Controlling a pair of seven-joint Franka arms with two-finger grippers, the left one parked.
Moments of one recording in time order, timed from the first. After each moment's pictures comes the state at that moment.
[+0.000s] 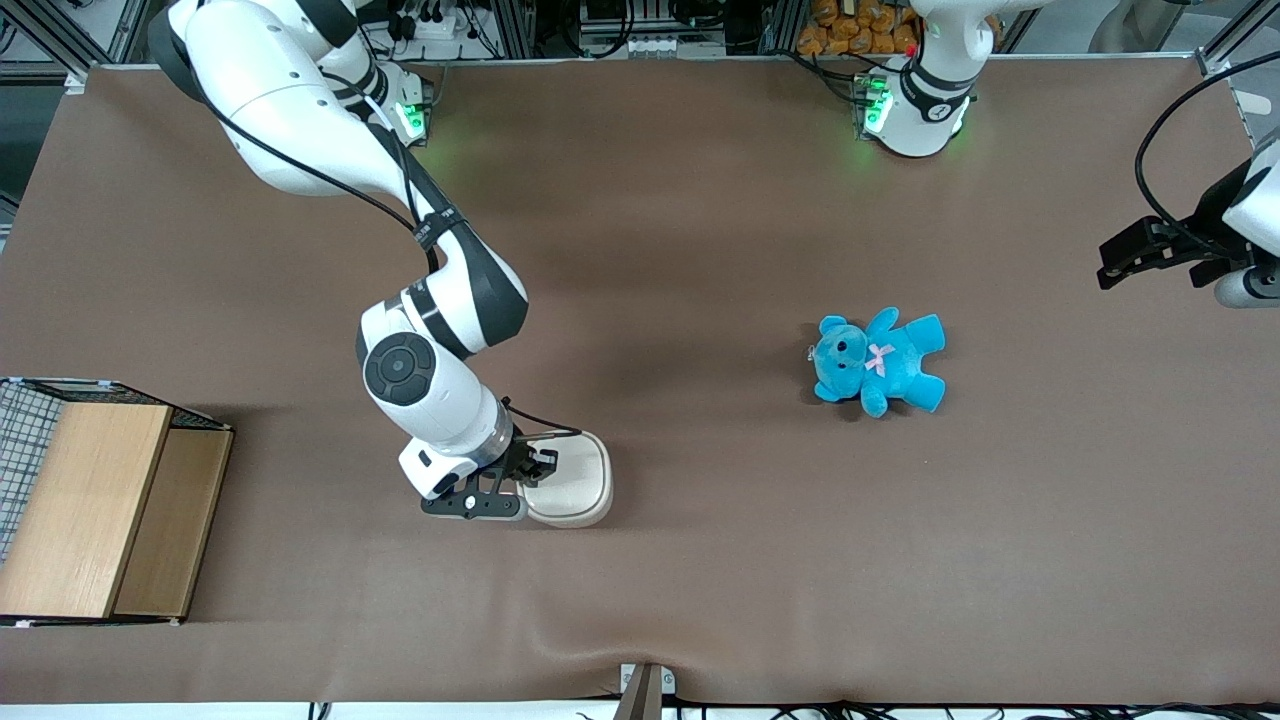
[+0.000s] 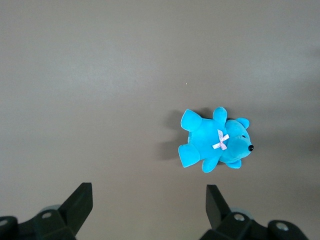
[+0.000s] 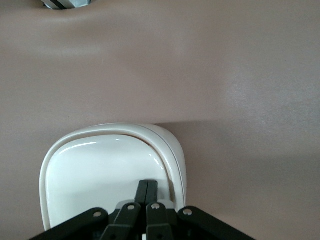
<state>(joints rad) 0.31 0.80 0.21 -1.25 -0.07 2.23 0.54</state>
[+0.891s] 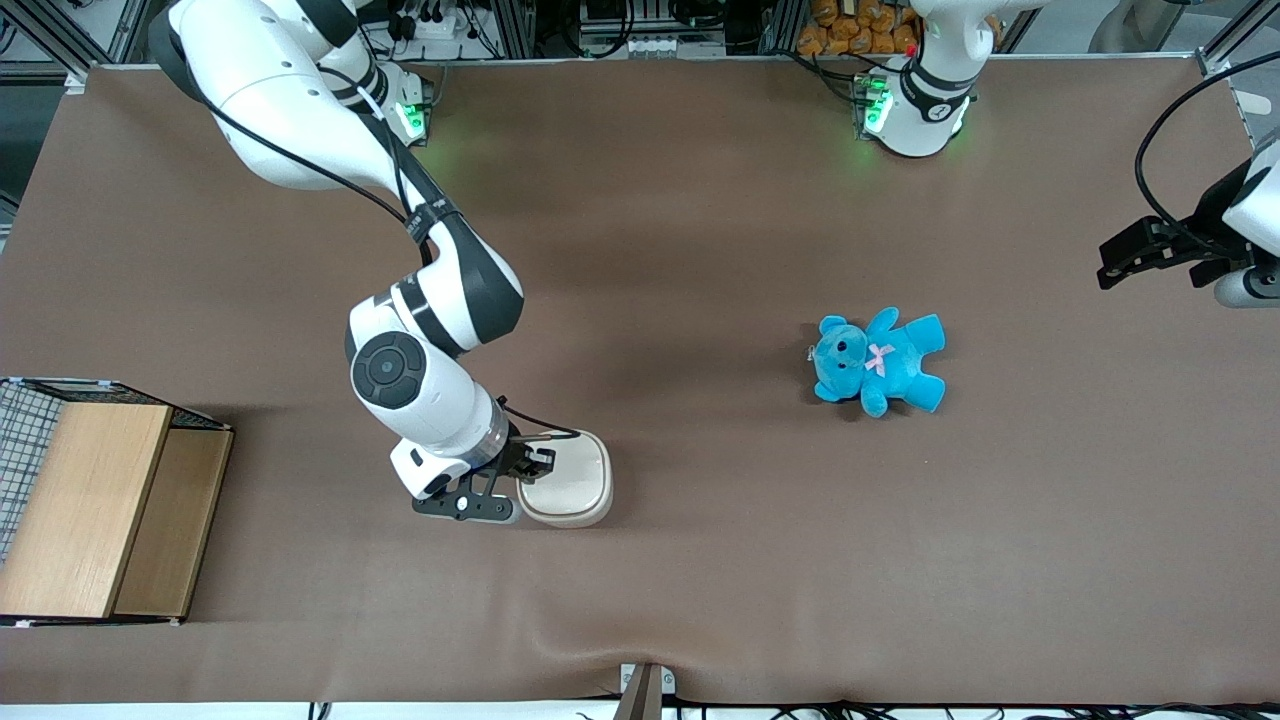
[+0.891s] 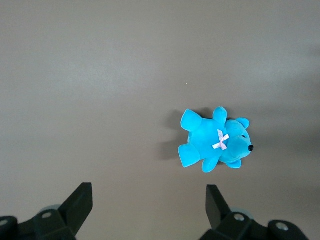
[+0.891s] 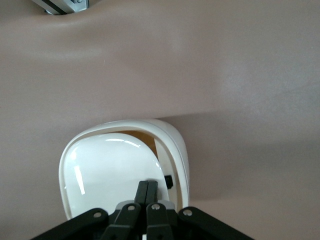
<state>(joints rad) 0.30 0.80 0.22 -1.16 -0.05 2.11 0.59</state>
